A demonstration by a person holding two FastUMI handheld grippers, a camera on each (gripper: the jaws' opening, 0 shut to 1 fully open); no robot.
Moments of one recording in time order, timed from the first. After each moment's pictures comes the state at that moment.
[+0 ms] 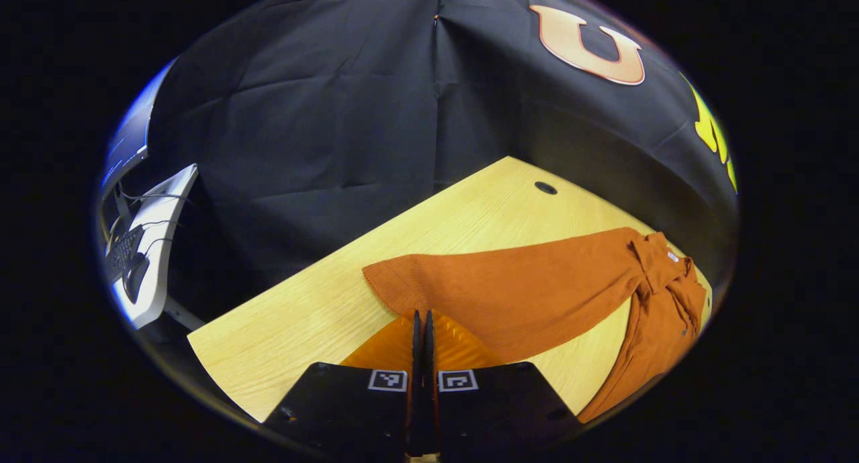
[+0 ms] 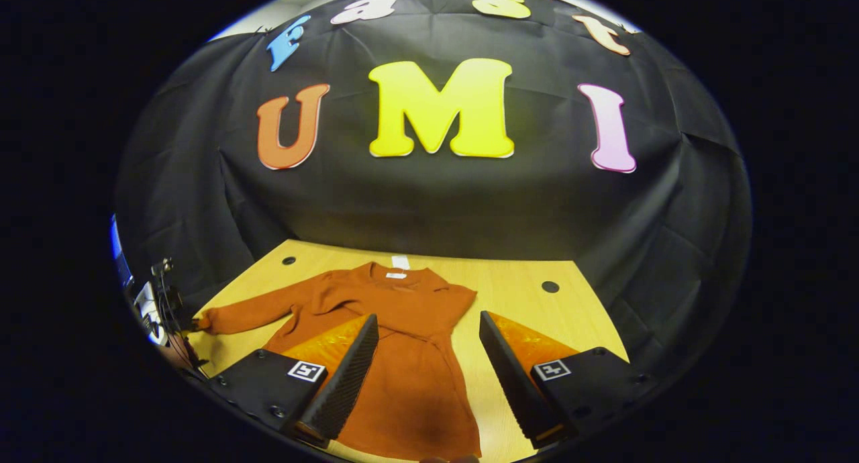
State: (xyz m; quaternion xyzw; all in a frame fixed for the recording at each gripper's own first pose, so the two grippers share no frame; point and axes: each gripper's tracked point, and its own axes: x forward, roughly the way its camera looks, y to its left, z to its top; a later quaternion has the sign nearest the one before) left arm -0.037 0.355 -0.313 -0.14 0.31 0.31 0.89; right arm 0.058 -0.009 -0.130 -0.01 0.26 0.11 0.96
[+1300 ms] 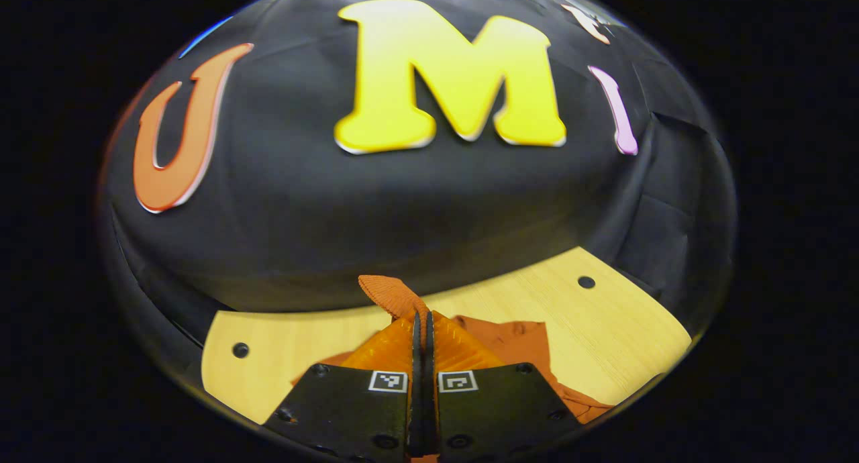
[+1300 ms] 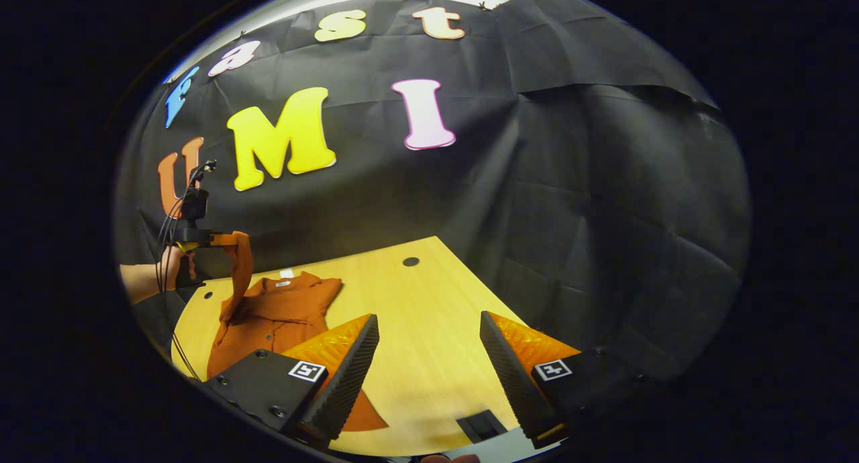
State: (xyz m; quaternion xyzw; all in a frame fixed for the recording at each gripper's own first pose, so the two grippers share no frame) left arm 0.296 -0.083 -0.180 0.07 0.27 -0.12 0.95; right arm -0.074 -0.279 -0.125 0.09 0.24 -0.16 0.95
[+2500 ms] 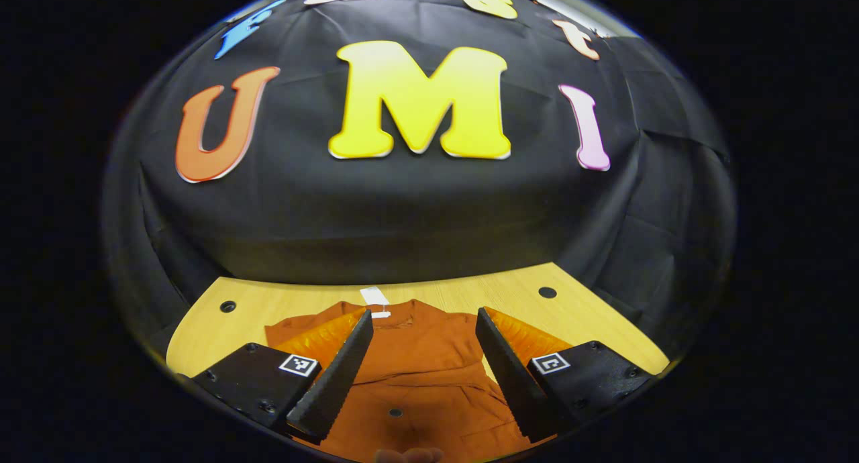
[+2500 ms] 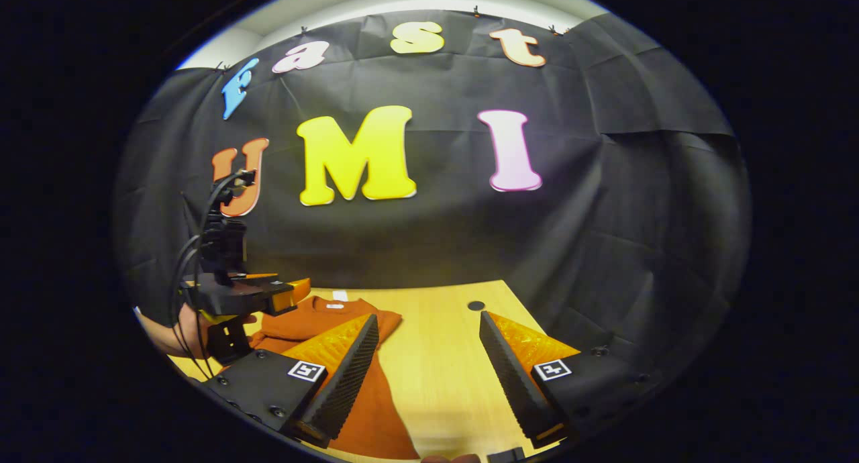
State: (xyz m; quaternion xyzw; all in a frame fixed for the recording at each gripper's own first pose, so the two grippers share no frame) left arm 0.154 -0.107 -0.119 0.00 0.18 -0.05 0.98; right arm 0.038 -0.147 -0.065 0.04 0.15 0.02 0.99
